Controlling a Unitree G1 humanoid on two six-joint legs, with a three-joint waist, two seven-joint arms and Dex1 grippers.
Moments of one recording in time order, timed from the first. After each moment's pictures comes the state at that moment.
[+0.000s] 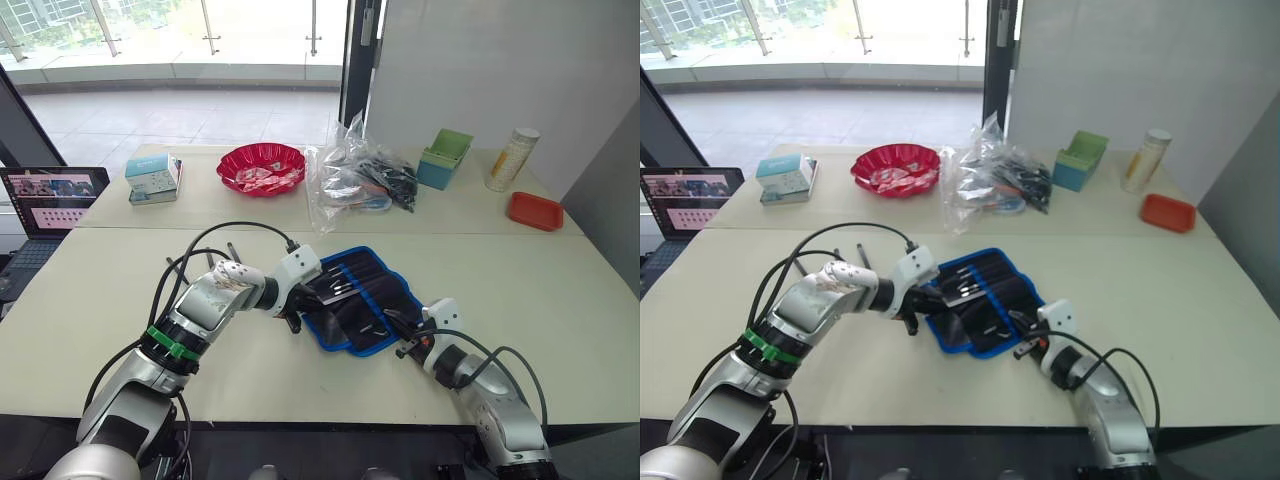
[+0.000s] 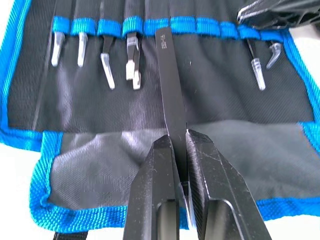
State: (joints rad) left arm -0.79 0.53 -0.41 0.07 -0.27 0.89 -0.87; right arm -0.08 -0.30 -0.01 -0.06 0.28 0.19 0.58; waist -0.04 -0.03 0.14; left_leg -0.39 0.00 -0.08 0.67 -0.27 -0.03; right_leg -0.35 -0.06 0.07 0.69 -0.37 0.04
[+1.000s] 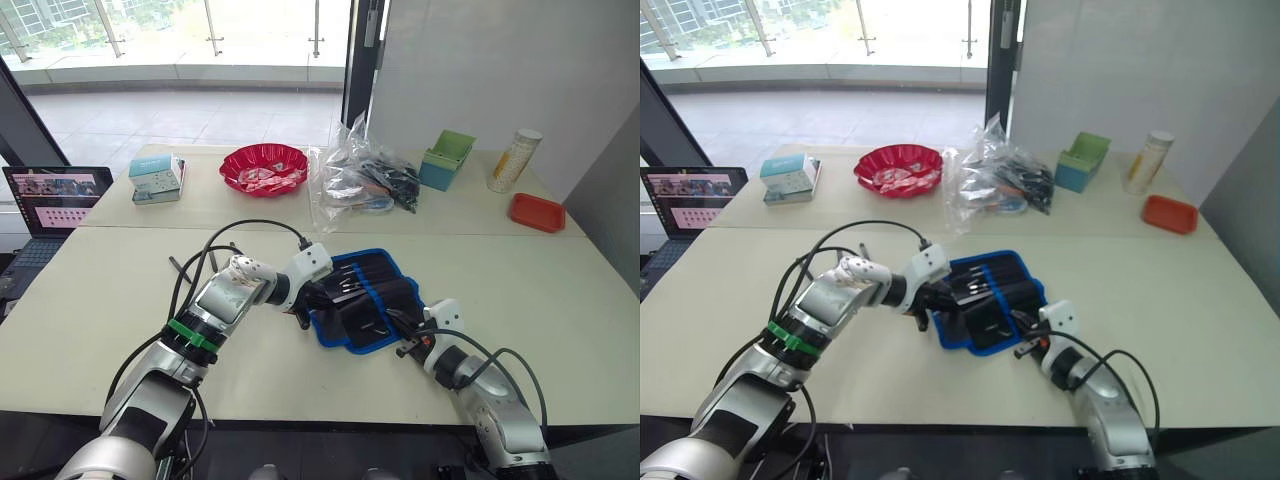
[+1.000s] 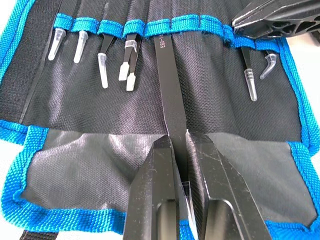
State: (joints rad) left arm -0.84 0.43 -0.41 0.22 -0.16 0.80 -0.93; right arm -0.08 -0.29 0.00 -0.06 0.28 0.19 0.56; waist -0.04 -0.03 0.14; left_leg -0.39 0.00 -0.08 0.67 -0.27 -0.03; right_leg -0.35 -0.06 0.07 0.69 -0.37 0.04
